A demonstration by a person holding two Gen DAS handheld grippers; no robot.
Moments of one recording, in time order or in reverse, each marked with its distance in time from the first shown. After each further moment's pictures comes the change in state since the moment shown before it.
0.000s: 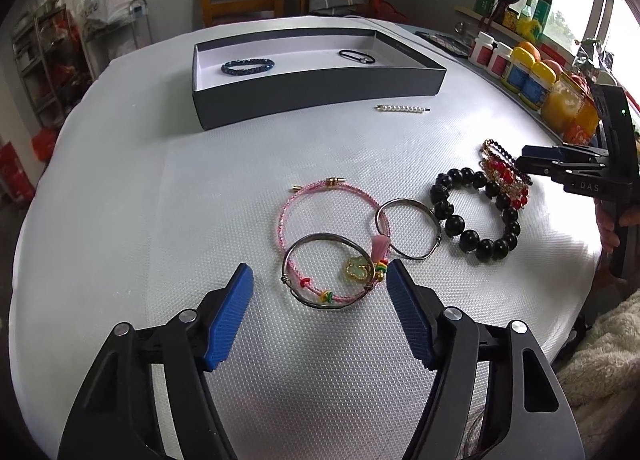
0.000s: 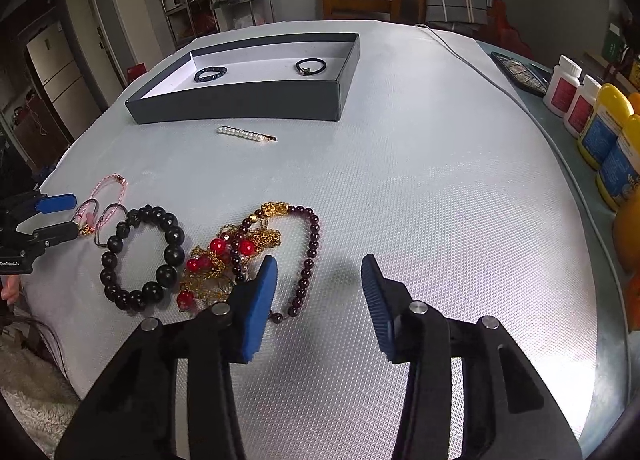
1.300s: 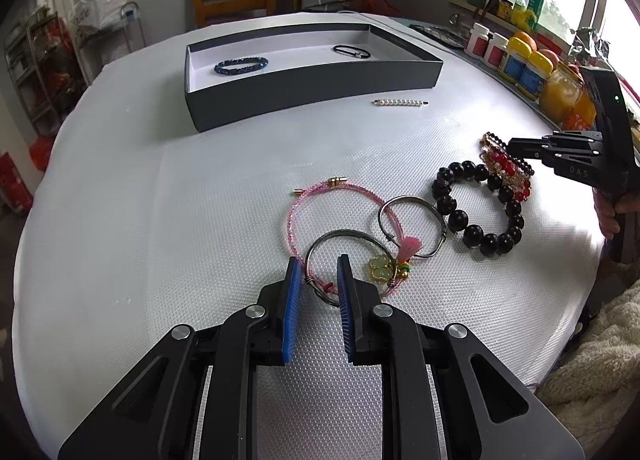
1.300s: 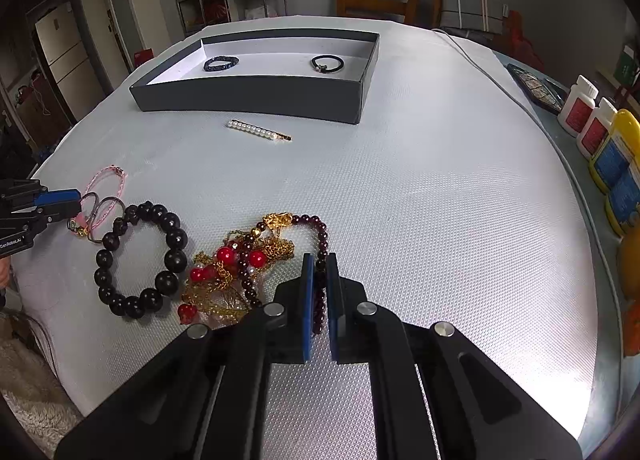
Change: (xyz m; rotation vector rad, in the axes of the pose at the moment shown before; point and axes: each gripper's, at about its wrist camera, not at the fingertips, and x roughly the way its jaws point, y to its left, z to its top) left arm 0.002 0.001 0.001 0.028 0.012 -0.003; right arm 0.013 0.014 0.010 -0.066 0.014 -0.013
